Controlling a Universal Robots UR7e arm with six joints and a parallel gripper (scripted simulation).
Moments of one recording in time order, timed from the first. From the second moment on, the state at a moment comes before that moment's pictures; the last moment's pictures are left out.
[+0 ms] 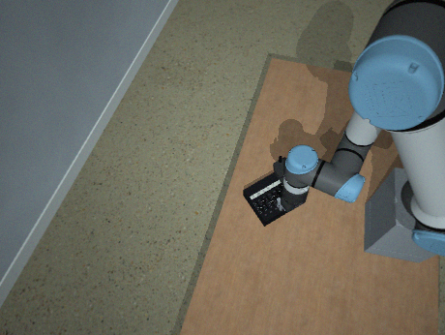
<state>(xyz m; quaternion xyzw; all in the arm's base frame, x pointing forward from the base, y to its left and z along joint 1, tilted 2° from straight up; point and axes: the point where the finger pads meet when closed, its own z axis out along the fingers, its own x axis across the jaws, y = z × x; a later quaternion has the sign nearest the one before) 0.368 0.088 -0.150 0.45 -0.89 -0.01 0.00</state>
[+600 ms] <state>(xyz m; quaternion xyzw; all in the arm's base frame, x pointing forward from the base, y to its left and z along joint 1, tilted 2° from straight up) 0.369 0.087 -0.150 0.45 -0.90 -0.01 0.00</state>
